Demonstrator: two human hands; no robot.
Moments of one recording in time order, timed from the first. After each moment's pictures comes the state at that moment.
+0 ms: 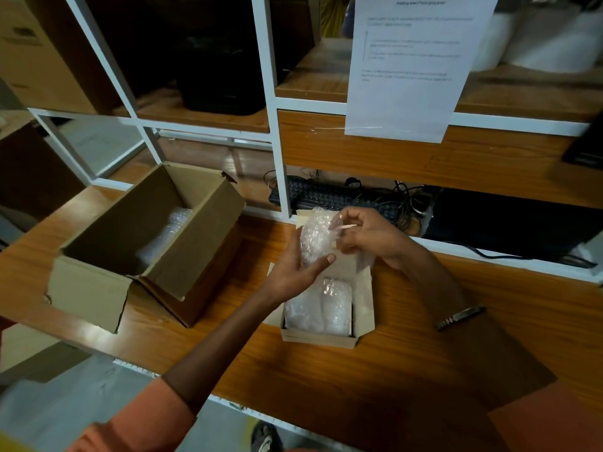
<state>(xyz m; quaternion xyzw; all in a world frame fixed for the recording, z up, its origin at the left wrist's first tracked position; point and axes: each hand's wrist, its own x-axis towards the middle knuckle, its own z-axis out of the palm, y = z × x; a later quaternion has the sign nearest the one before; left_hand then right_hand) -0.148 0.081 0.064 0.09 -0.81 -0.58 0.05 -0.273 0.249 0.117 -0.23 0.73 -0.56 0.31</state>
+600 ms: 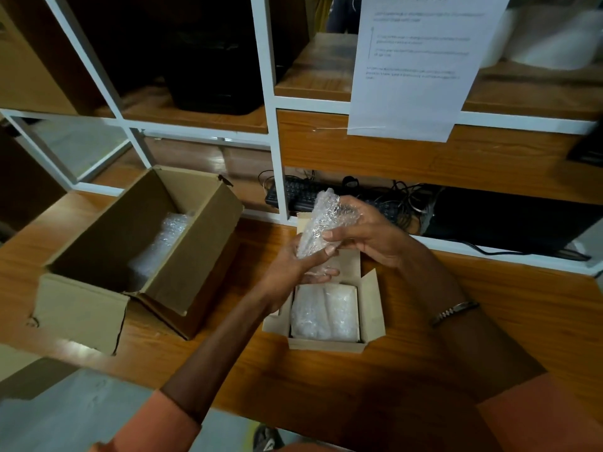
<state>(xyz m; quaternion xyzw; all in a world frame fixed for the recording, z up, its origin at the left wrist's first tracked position) -0.153 0.057 0.080 0.09 -0.63 -0.77 -0.06 -0.280 0.223 0.111 -0.19 0.61 -0.68 0.37</state>
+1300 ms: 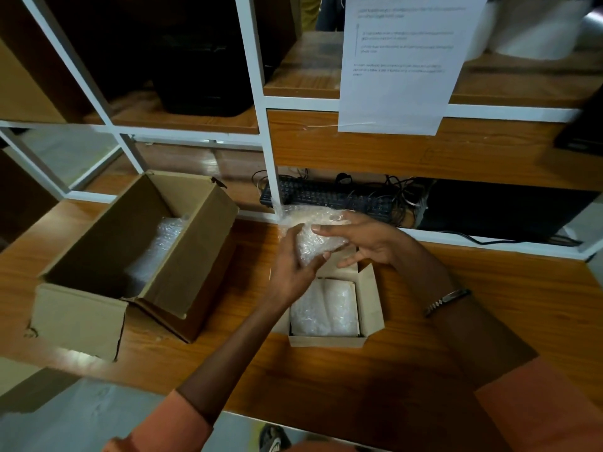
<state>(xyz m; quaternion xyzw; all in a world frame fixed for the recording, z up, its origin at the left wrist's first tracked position) -0.161 0.065 0.048 0.12 -0.83 -0.53 0.10 -0.278 0.216 0.109 -0.05 0.71 -0.57 0.41</state>
